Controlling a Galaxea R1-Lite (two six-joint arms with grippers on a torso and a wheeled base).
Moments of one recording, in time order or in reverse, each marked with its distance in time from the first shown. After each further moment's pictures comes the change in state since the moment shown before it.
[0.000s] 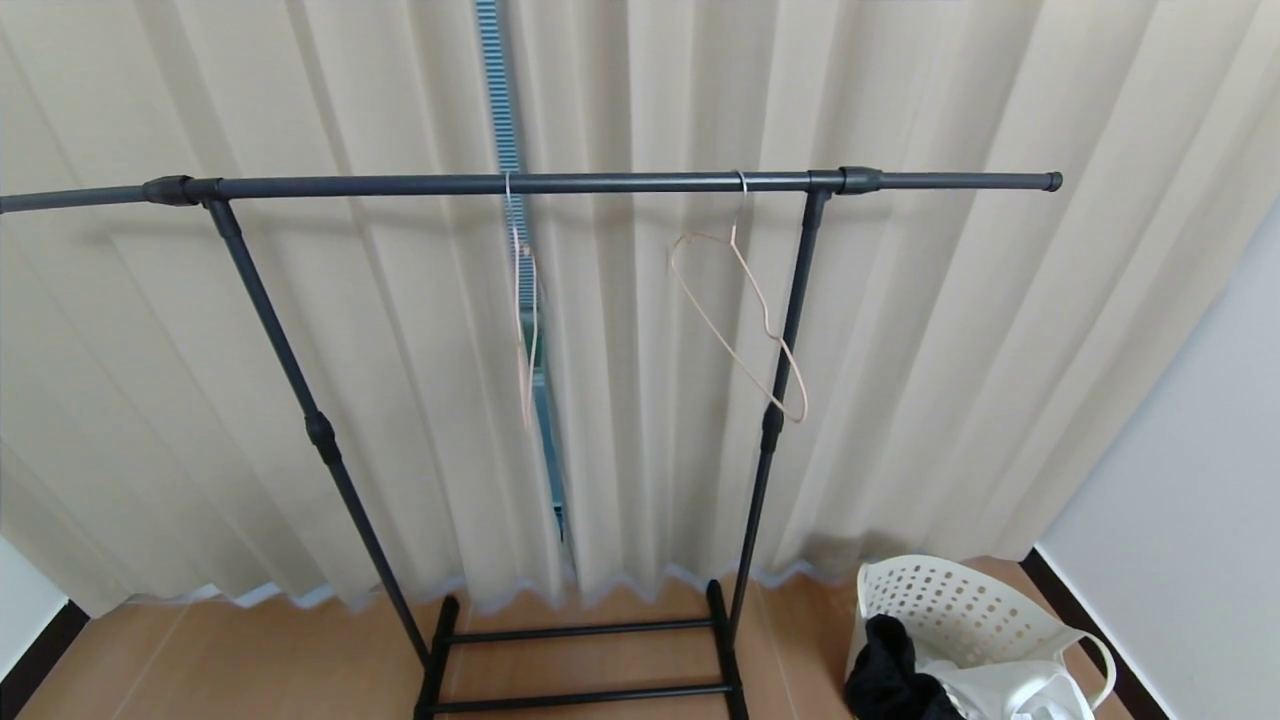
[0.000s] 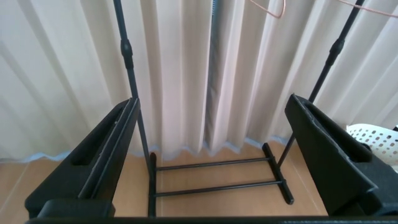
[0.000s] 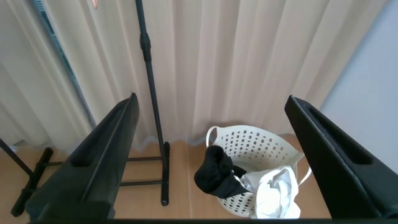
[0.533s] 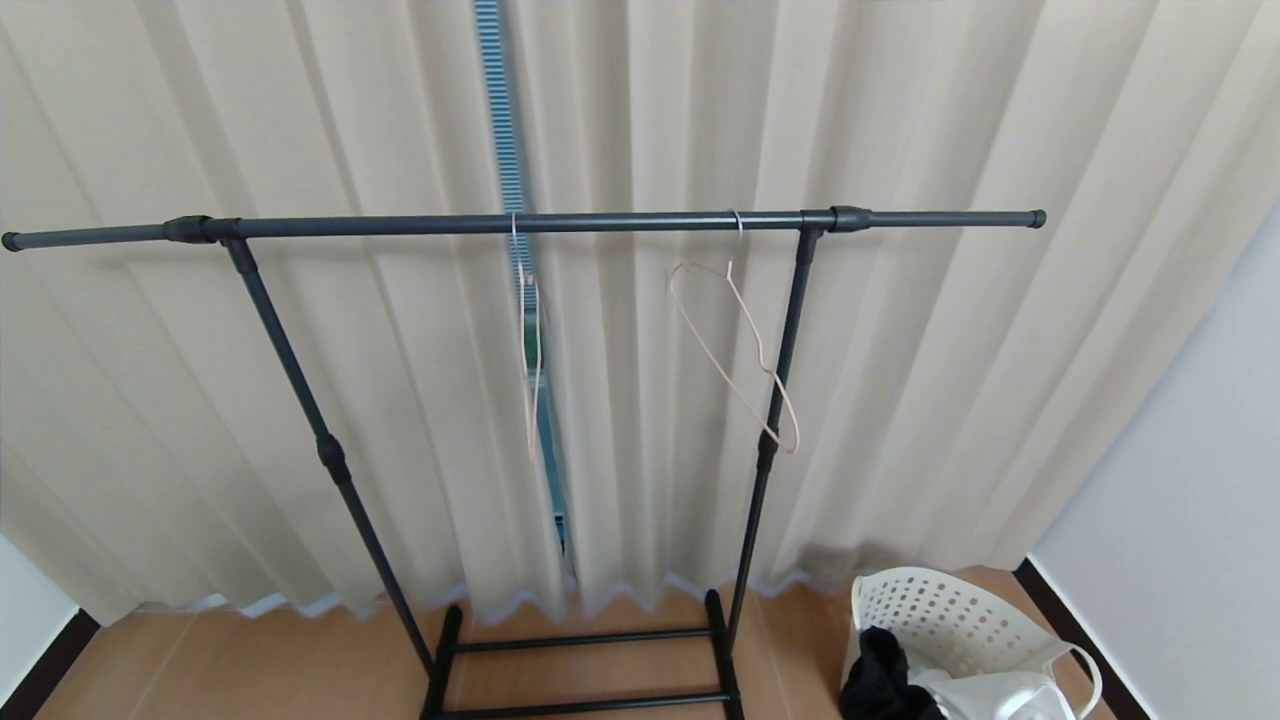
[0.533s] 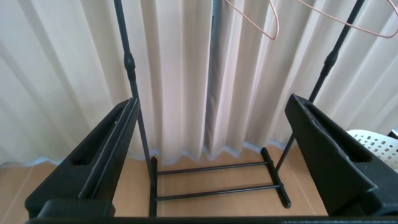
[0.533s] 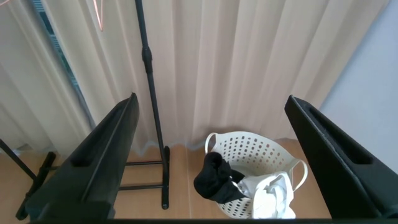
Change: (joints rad) left arm 0.000 0.000 0.000 0.000 0.000 0.000; right arm 0.000 0.000 0.000 0.000 -0.001 -0.002
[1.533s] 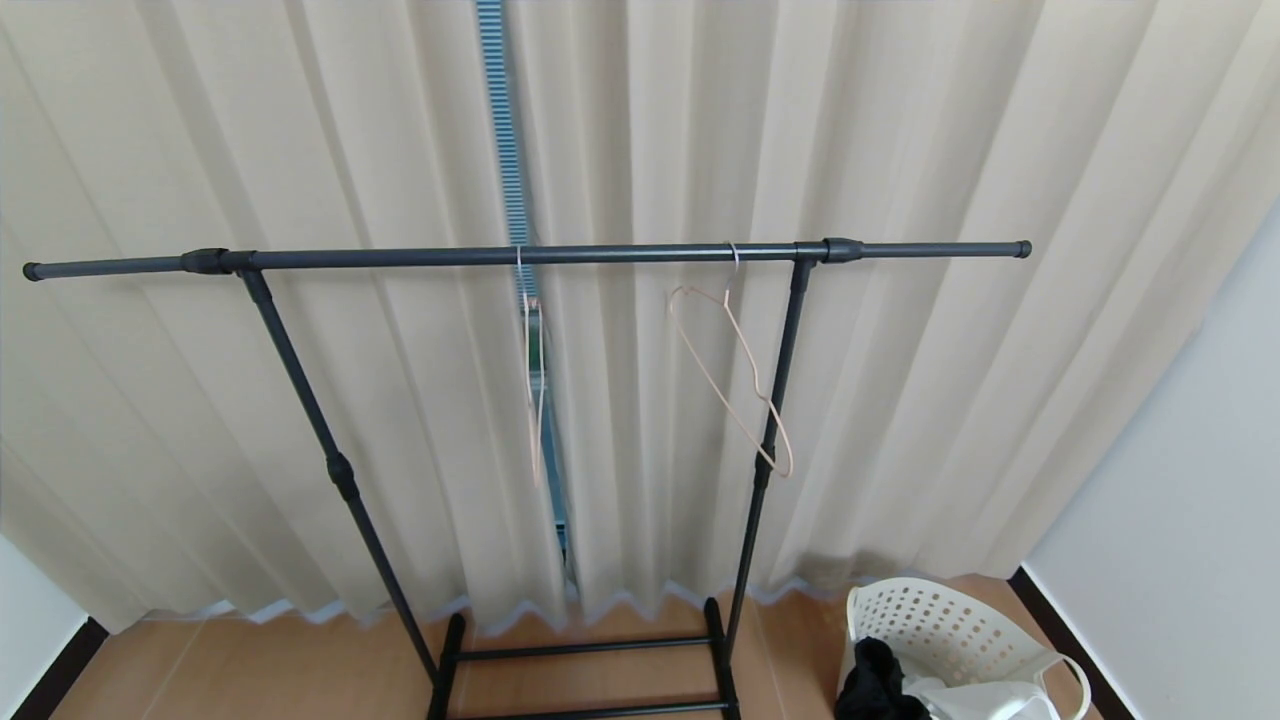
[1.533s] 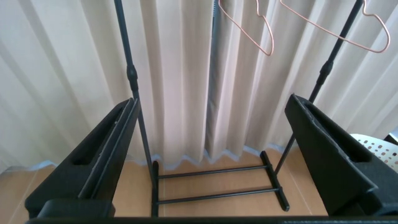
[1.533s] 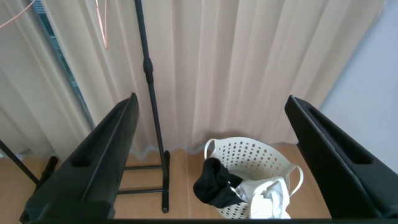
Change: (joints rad) left arm 0.000 0.000 0.000 0.000 -0.001 0.004; right arm 0.000 0.000 0.000 -0.001 0.000 -0.001
